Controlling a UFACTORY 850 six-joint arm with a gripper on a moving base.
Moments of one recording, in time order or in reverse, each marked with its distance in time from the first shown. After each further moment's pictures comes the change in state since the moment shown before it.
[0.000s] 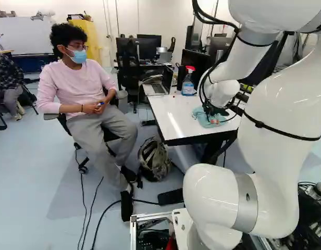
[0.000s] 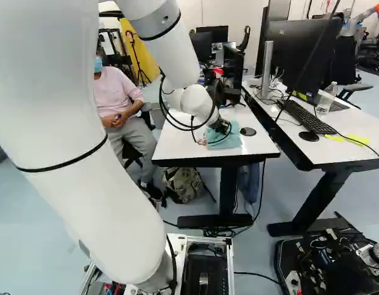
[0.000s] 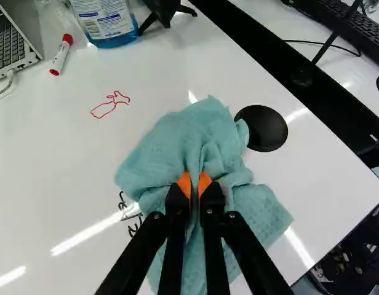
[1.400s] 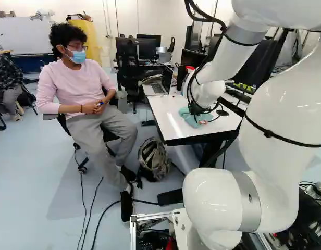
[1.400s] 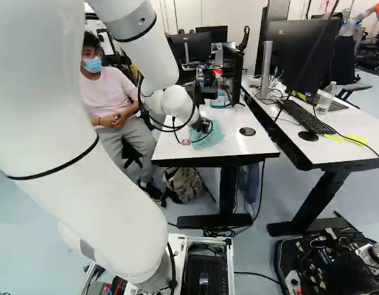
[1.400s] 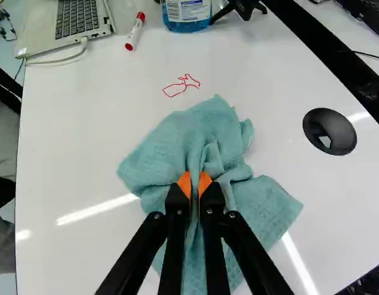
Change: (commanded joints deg) arm 10.0 4.0 4.3 -0.8 0.0 0.0
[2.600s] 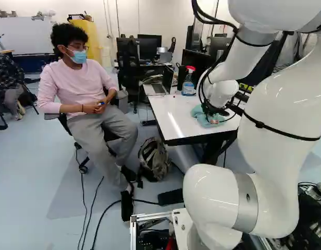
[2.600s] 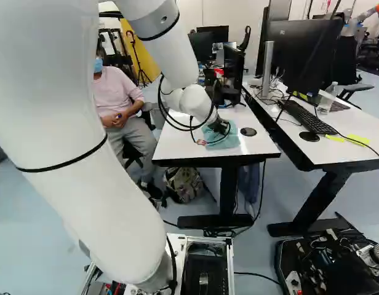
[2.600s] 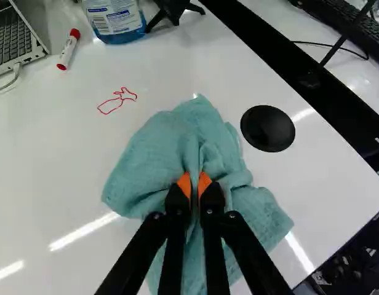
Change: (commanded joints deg) arm -9.1 -5.0 -5.3 0.0 0.0 0.0
